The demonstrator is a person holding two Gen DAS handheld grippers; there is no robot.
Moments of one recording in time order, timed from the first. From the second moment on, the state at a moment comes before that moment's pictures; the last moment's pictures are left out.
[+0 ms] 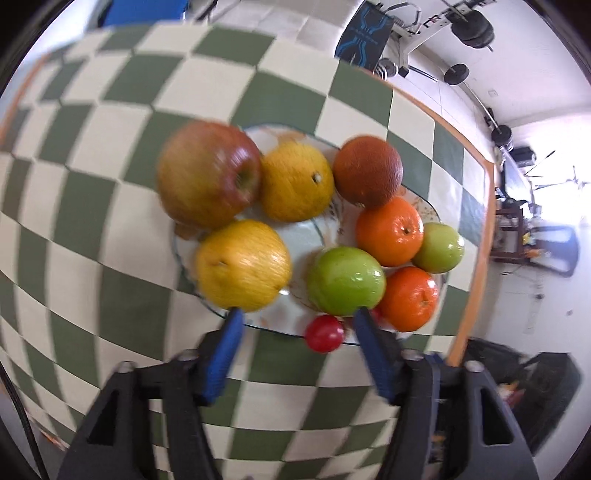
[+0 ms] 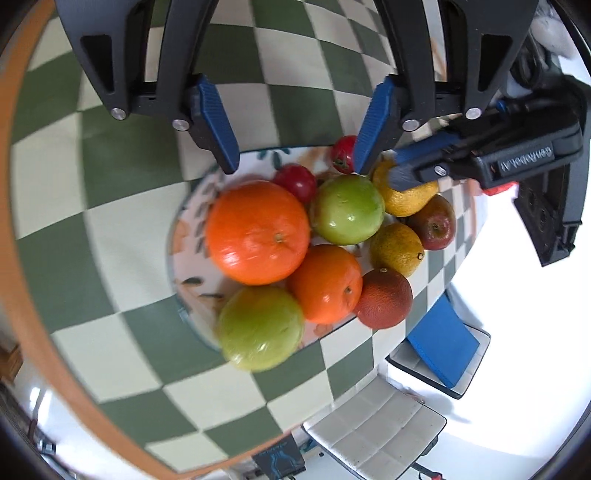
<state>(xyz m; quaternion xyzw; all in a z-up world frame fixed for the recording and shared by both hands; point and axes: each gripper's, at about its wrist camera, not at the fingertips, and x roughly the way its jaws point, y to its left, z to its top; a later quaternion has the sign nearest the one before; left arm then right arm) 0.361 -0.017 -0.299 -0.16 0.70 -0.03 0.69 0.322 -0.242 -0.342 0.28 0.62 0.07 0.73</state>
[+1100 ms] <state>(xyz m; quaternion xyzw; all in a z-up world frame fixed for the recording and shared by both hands) 0.218 -0.007 -0.132 0.00 0.53 -0.01 0.85 0.214 -0.231 -0.165 0.06 0.53 -0.01 0.84</state>
